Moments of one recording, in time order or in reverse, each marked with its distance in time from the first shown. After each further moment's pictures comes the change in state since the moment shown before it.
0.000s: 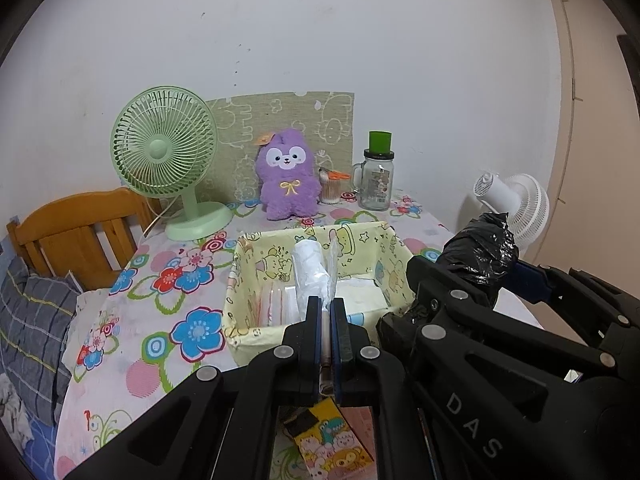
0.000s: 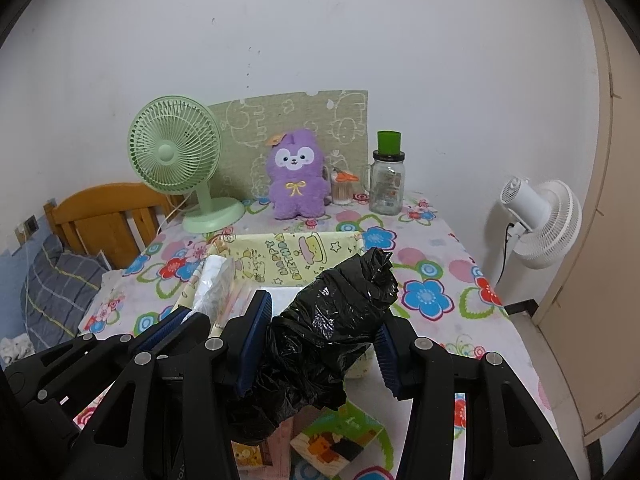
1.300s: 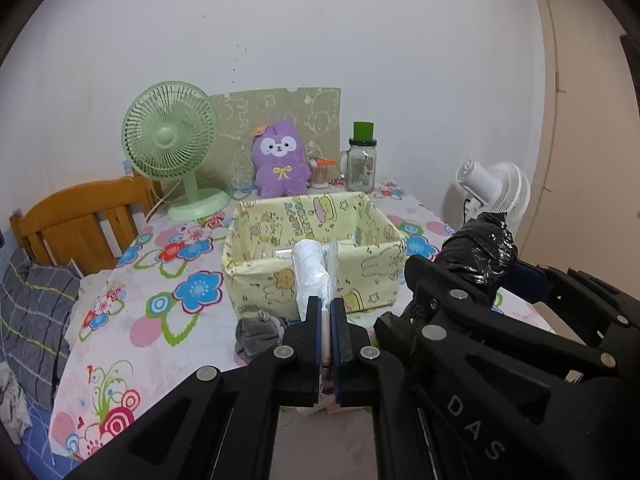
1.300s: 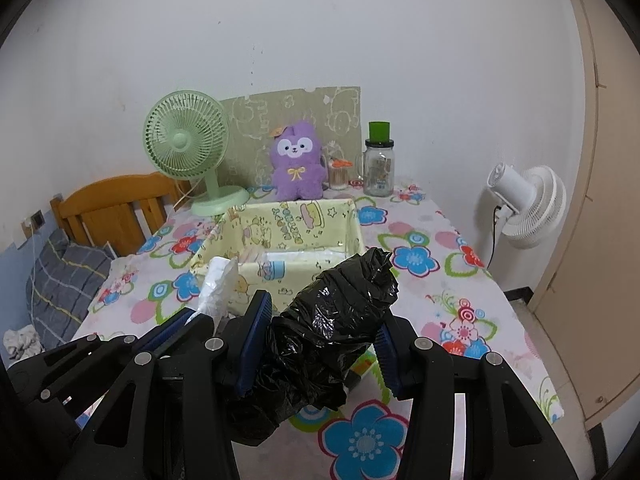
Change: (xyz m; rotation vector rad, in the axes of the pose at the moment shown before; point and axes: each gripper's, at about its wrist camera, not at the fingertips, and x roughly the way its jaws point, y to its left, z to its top) left arm -0.053 -0.014 -0.048 0.011 -0.002 -0.017; right arm -0.058 -0.002 -0.050 0.012 -0.006 -0.004
